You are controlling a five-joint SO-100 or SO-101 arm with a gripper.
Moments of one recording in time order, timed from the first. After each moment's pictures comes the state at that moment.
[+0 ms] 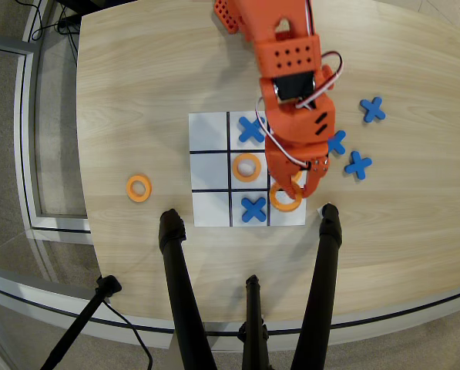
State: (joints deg) arm -13.6 104.3 137.5 1.5 -77.7
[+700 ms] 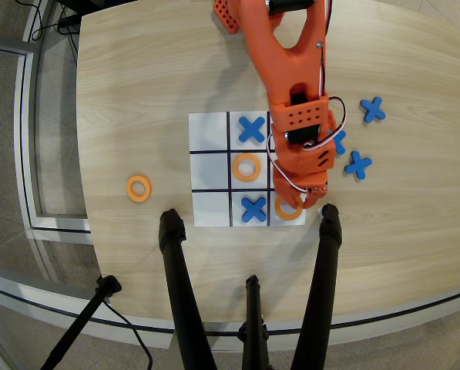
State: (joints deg) arm -14.9 78.8 120.9 -2.3 -72.9
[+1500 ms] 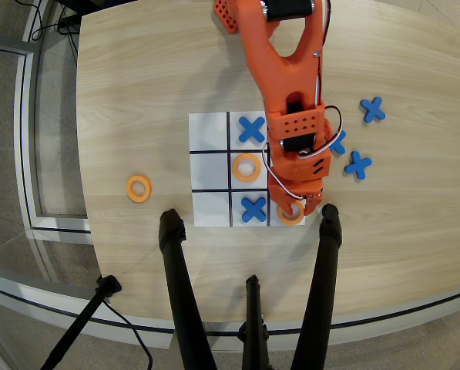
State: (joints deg) arm -13.1 75.8 117.5 -2.3 -75.1
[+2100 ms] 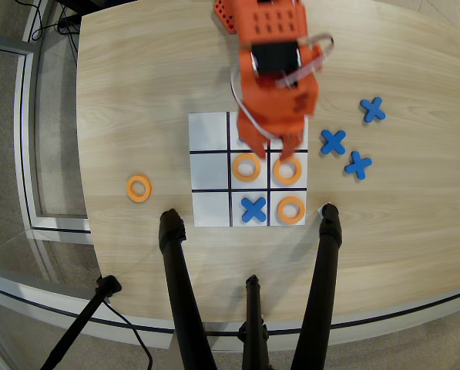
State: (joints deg) arm -6.0 133.8 144.4 42.8 -78.7
